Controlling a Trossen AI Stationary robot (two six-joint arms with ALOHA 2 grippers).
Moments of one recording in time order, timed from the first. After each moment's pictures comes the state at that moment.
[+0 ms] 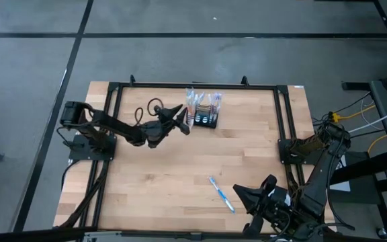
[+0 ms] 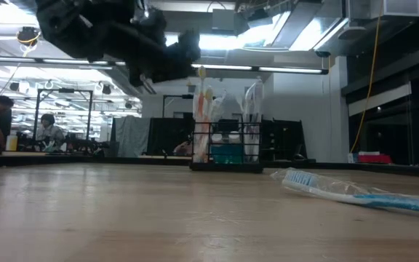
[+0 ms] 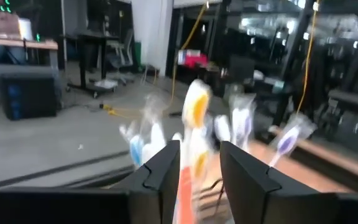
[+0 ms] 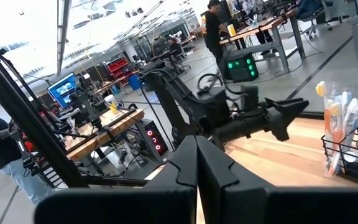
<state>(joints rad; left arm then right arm) -0.01 1.60 0.63 1.01 -0.97 -0.16 1.02 1.71 1.59 -0.09 1.57 0.70</state>
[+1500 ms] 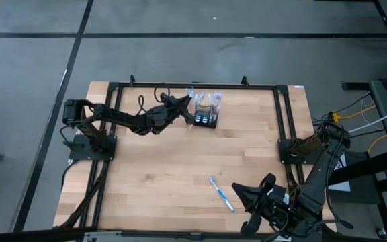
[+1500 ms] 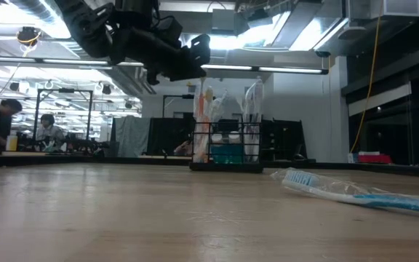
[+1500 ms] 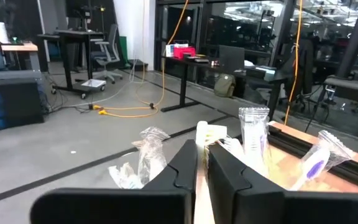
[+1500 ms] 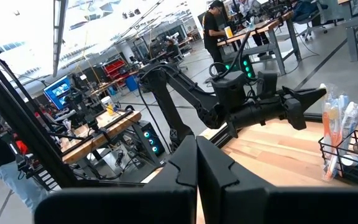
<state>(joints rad) 0.16 1.61 0.73 0.87 -0.72 -0.13 1.01 1.71 1.59 -0.04 1.57 0.65</state>
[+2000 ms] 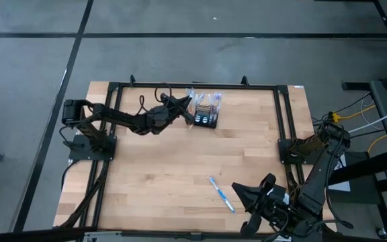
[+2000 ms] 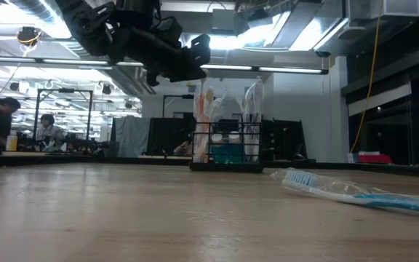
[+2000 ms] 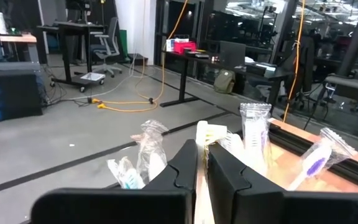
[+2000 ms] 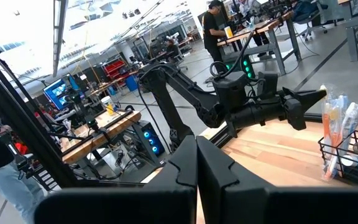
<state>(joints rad) 0.15 1.60 0.74 0.79 -0.72 -0.19 1.01 1.71 1.59 -0.04 1.57 0.65</state>
